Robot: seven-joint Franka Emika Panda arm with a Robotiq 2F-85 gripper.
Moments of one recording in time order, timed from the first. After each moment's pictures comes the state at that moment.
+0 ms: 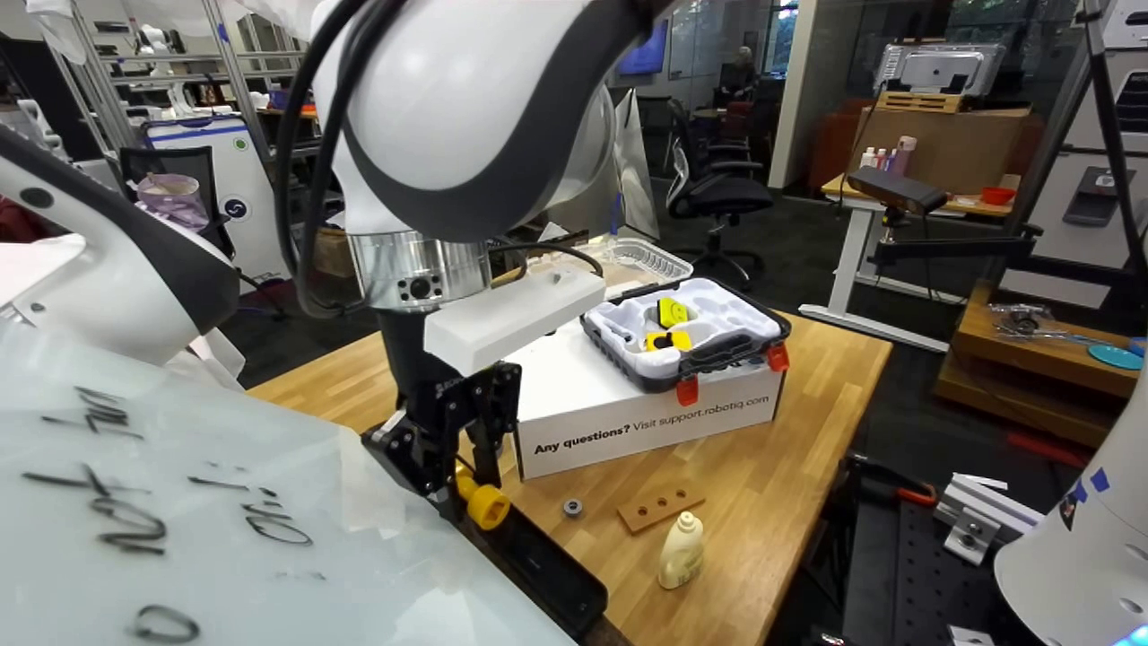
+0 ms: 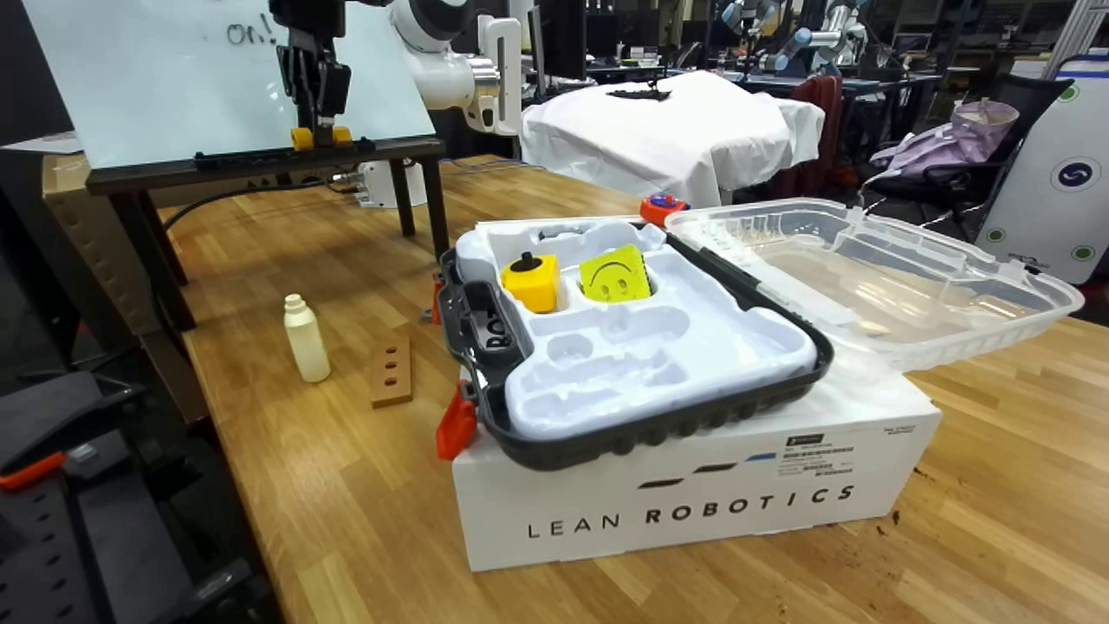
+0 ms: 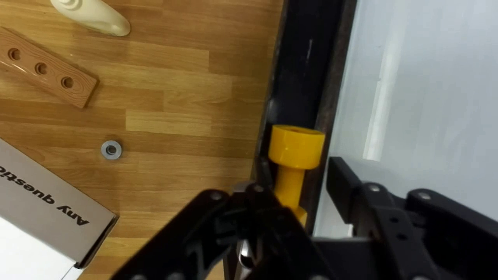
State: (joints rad) arm 0.25 0.23 0.22 -2.07 0.17 2.22 0.34
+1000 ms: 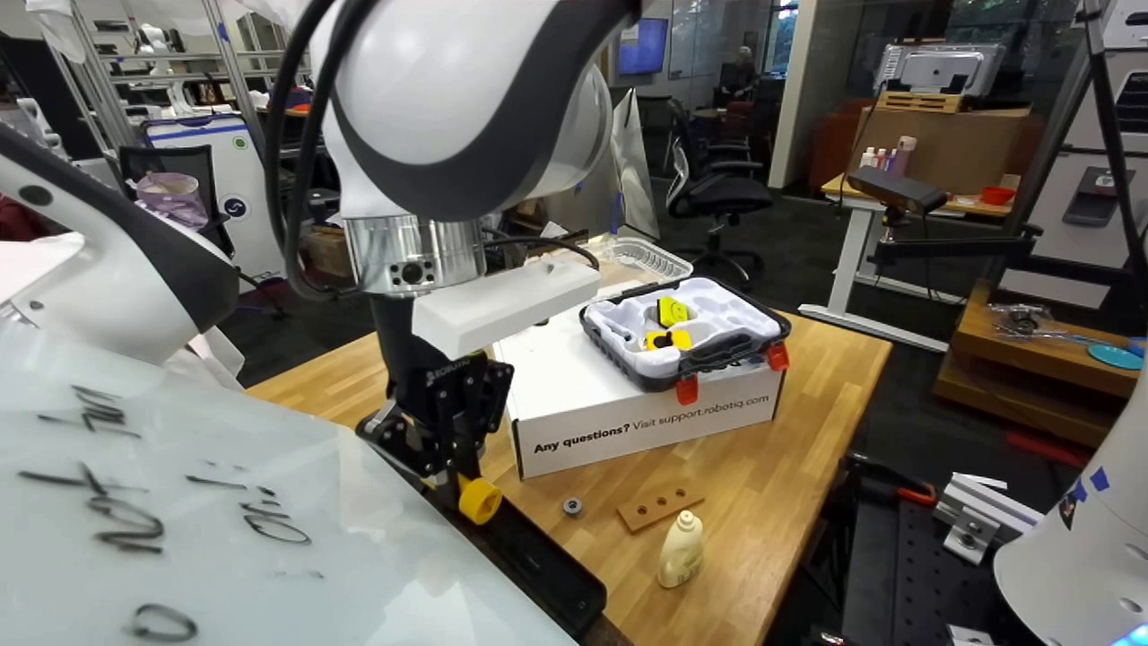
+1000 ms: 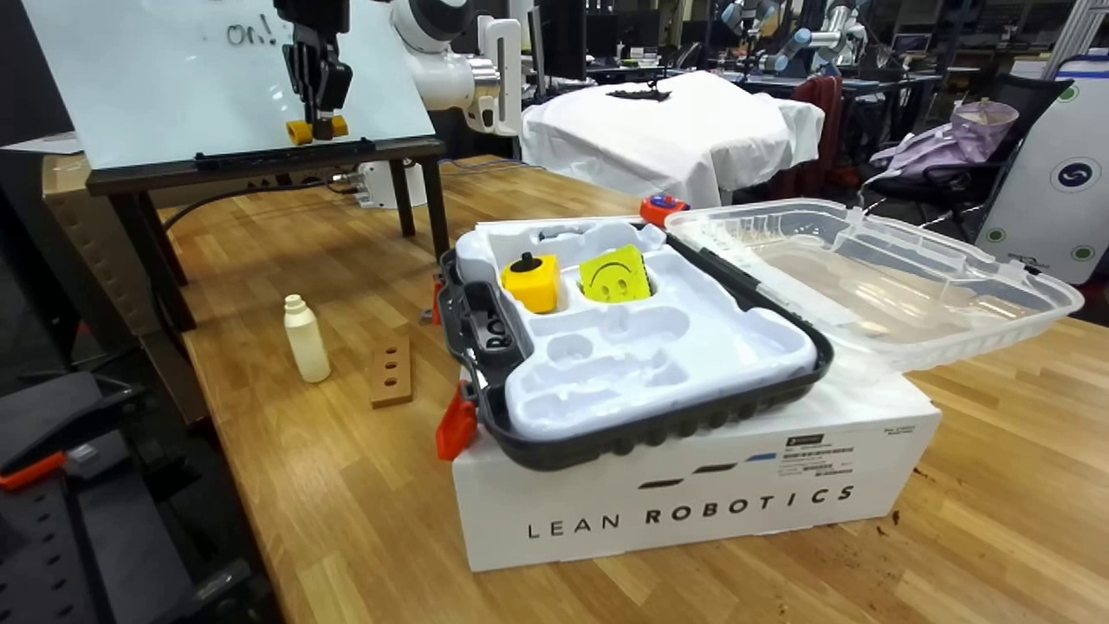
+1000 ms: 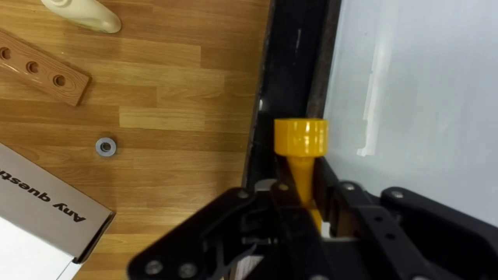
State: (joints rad) arm 0.24 0.23 0.21 -2.05 0.19 2.22 0.34
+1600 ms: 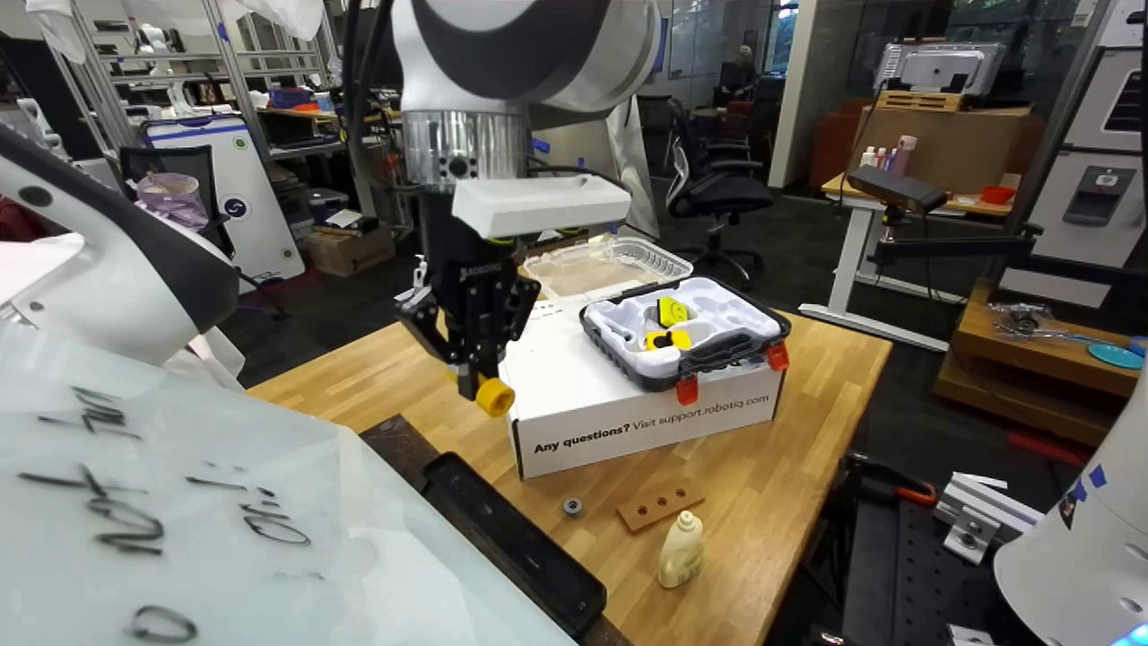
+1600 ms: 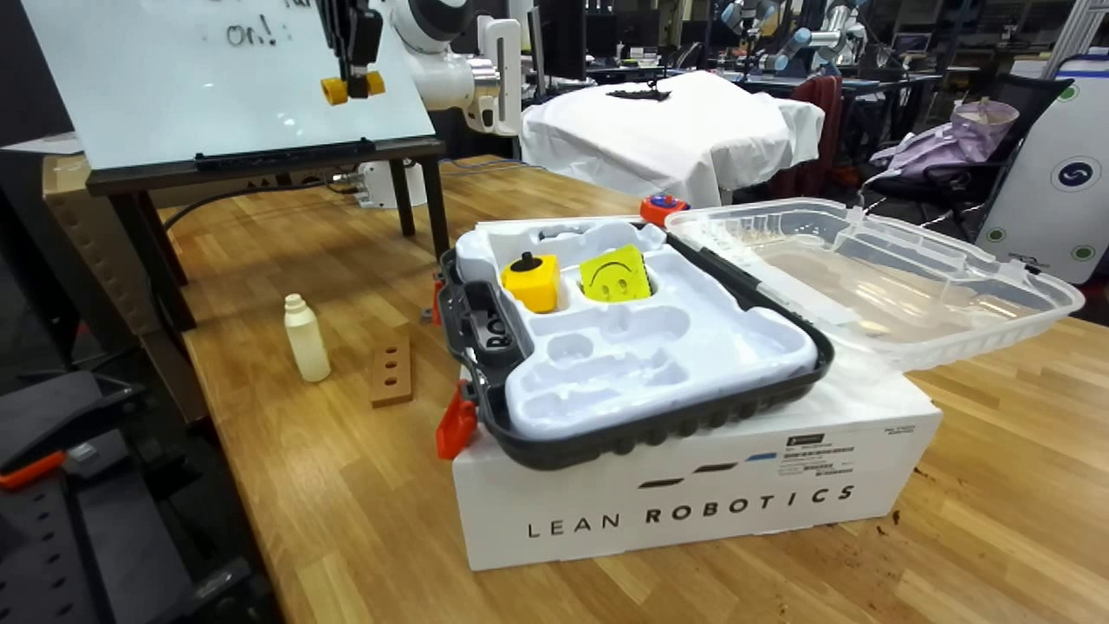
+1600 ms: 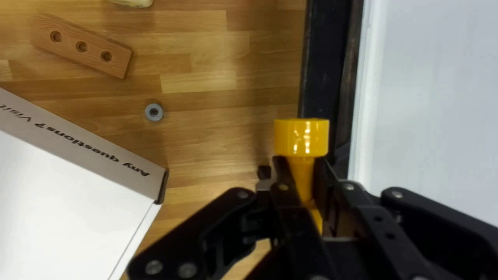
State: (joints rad) arm 0.19 0.09 0.14 -2.10 0.21 2.22 0.35
